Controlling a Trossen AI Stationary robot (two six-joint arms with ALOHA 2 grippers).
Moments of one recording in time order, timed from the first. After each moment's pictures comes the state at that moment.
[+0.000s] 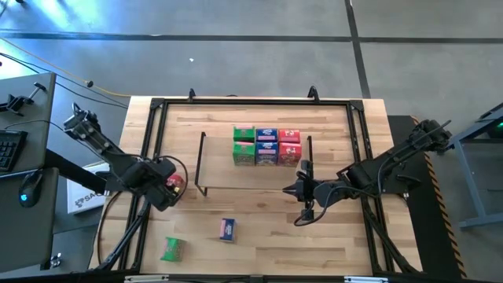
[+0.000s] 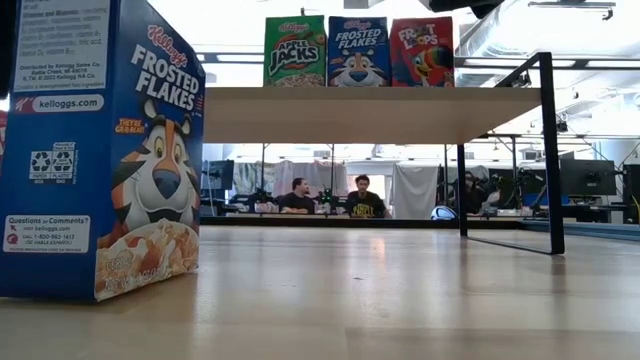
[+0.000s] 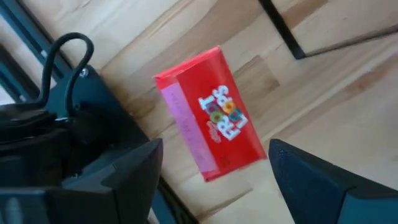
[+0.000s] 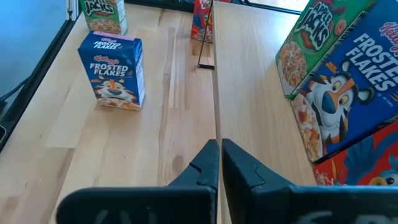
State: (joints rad) left arm -0.68 1.12 0.95 -1.43 -0.21 -1.59; right arm 0.50 1.29 1.00 -0.38 0.50 0.18
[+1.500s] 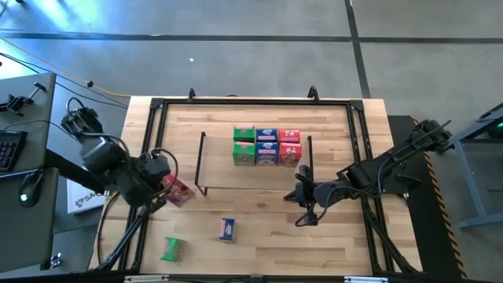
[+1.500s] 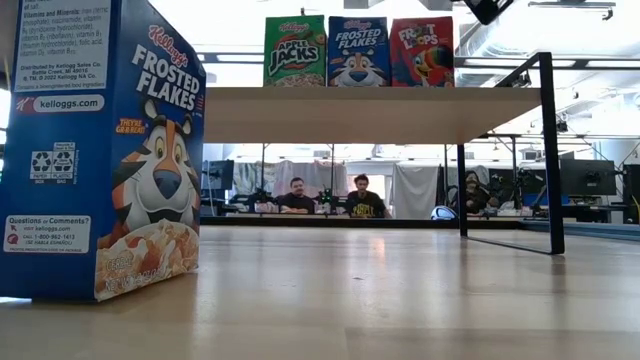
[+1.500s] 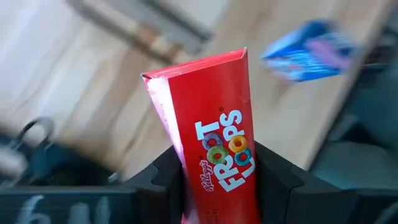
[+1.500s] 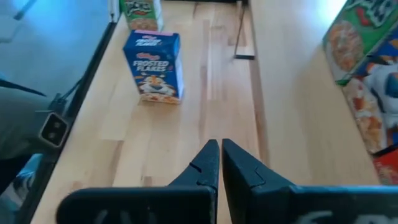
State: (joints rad) left arm -0.76 1.13 1.37 -1.52 -0.29 -1.24; right arm 0.50 1.29 1.00 -0.38 0.36 0.27
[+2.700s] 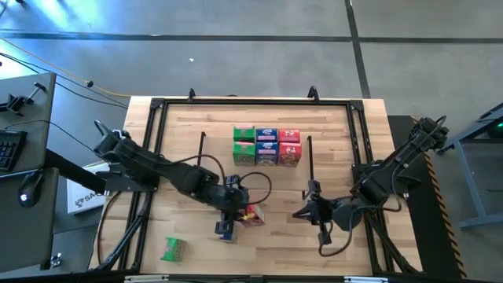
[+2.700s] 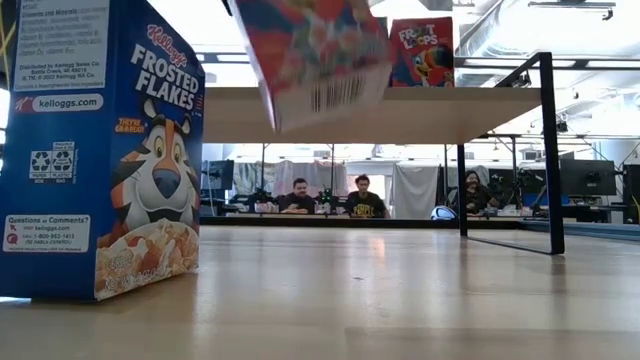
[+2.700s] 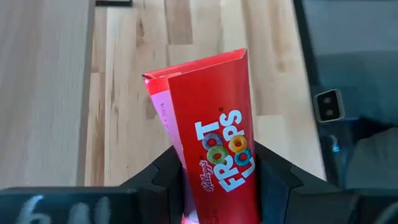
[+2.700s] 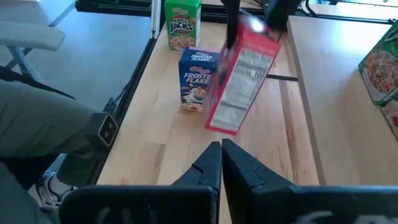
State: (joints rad) left arm -0.40 1.69 1.50 -0.78 -0.09 -0.31; right arm 0.72 1.29 1.04 -0.37 0.49 0.33
